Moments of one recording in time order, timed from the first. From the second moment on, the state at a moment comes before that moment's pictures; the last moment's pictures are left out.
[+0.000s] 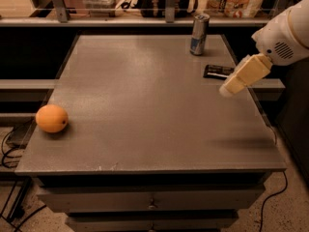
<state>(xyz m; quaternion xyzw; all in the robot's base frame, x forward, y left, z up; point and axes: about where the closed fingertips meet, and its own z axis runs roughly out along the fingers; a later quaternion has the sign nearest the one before) 0.548 -0.192 0.958 -0.48 0.82 0.04 0.32</state>
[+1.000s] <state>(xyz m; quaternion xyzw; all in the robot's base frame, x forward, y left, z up) 0.610 -0.189 0.947 -0.43 0.83 0.07 0.36</state>
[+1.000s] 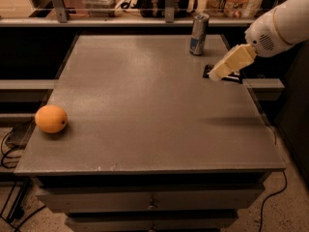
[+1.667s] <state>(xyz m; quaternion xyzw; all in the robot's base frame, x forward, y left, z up) 0.686 -0.185 0.932 -0.37 0.81 0.09 0.45</state>
